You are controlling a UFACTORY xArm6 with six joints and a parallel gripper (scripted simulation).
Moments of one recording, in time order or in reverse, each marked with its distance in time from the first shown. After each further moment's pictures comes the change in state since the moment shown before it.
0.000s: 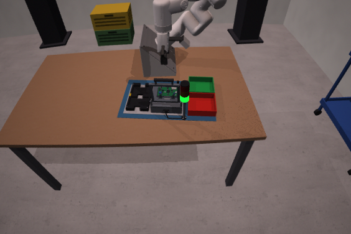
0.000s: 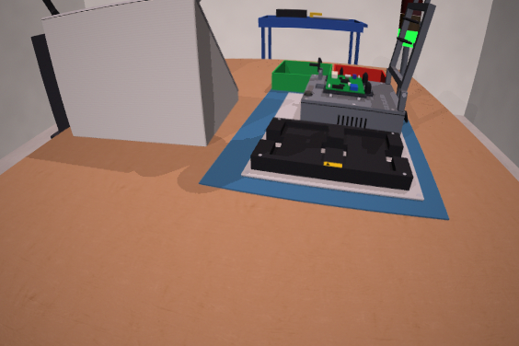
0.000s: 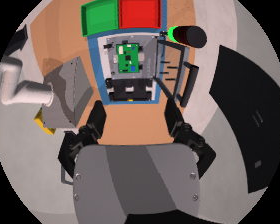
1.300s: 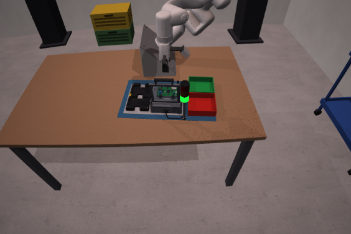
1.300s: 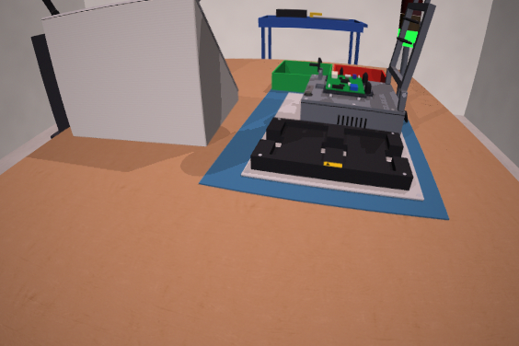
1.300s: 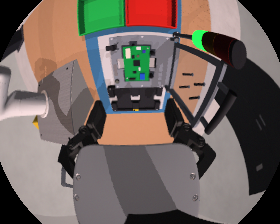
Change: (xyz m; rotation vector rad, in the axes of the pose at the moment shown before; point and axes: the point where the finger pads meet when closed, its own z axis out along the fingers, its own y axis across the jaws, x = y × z) arm 0.000 -0.032 0.073 -0.009 -0.004 0.000
